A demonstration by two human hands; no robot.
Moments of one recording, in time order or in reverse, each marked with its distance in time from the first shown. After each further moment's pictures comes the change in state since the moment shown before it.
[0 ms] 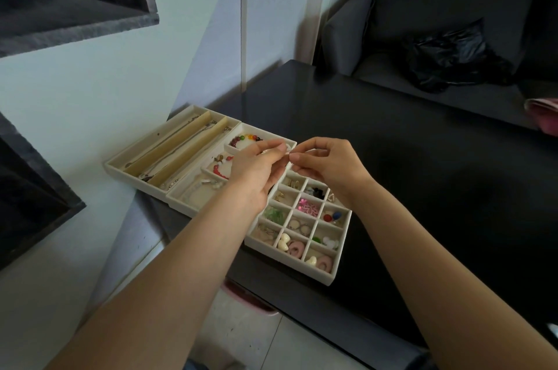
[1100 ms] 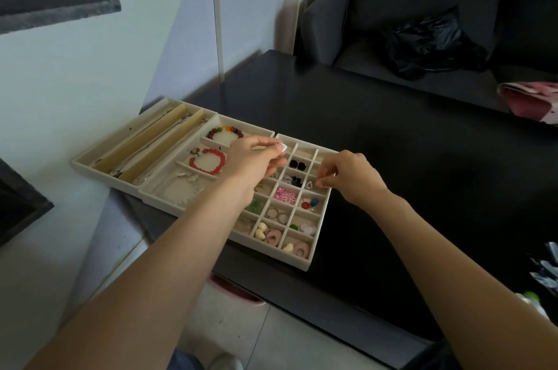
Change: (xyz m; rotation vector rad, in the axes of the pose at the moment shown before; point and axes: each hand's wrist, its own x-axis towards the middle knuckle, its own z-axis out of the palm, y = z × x) left_hand 0.000 -0.013 0.018 0.423 -0.052 0.126; right_hand -0.007 0.041 -0.060 -0.937 0.032 0.063
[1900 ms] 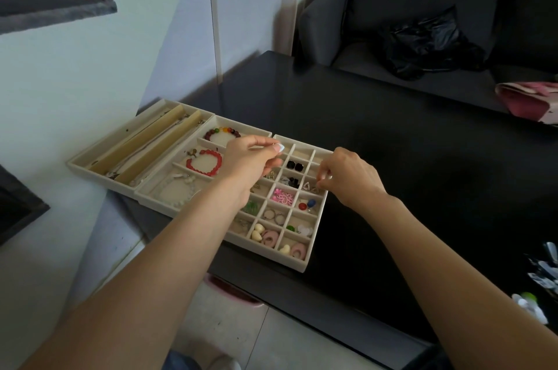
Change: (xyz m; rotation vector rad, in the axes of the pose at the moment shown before) left_hand 0.000 0.000 0.000 0.029 0.011 0.029; right_hand -0.006 -0.005 -0.001 -0.257 0.081 -0.049
